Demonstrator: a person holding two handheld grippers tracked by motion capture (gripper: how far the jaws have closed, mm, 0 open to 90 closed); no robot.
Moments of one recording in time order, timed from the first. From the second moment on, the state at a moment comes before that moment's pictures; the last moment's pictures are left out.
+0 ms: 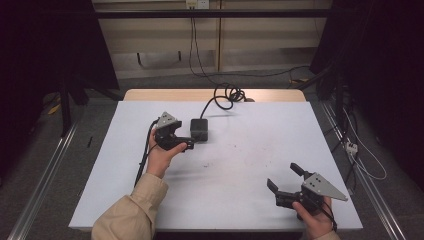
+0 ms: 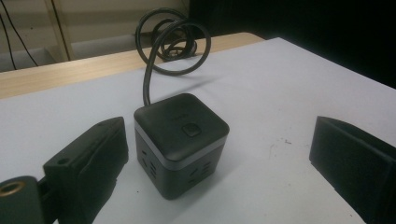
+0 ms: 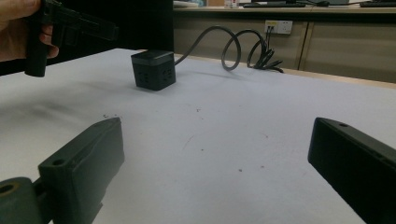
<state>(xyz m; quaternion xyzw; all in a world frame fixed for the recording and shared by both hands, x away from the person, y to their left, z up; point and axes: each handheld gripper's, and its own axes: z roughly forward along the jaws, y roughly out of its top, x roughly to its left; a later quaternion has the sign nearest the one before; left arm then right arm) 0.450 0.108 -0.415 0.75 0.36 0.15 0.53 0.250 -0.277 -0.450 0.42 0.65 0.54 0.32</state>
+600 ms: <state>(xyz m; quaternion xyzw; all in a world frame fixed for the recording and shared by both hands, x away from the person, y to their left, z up) 0.457 0.111 -0.421 0.75 0.37 0.15 0.53 0.250 -0.276 -0.450 0.42 0.65 0.54 0.32</state>
